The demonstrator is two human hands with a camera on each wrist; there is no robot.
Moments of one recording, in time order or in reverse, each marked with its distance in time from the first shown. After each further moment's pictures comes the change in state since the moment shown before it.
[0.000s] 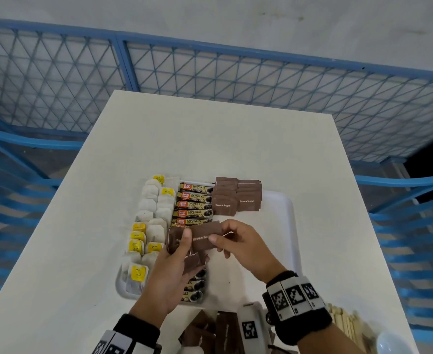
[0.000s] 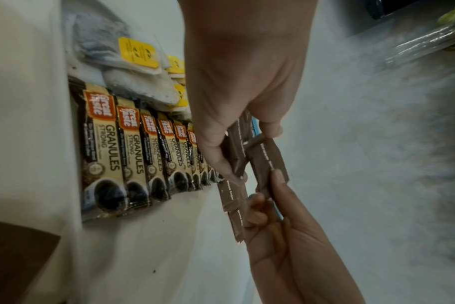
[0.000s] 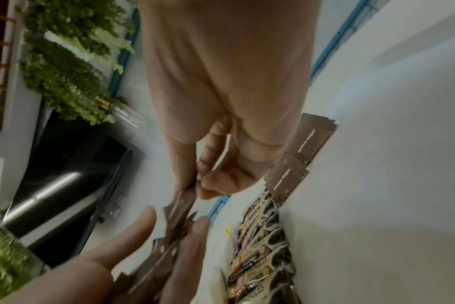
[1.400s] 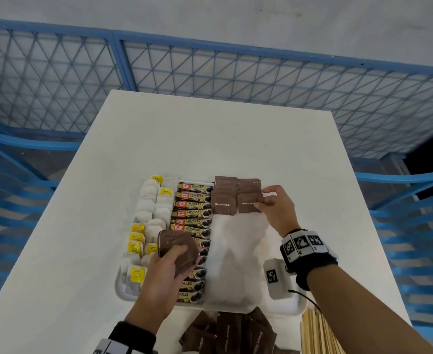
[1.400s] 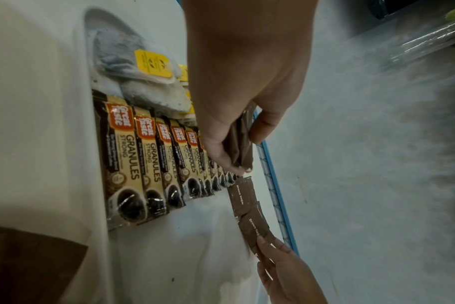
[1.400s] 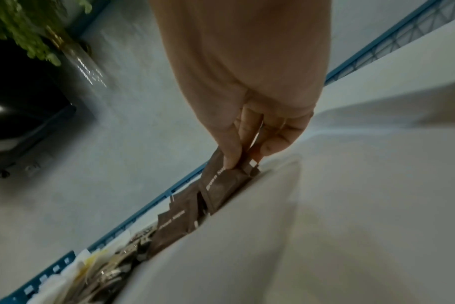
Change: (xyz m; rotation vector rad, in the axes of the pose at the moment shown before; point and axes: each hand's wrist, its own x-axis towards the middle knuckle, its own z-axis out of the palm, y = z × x) left_hand -0.001 0.003 -0.007 -0.079 0.114 -0.049; right_hand 0.056 0.025 -0.085 -0.210 0.544 0.084
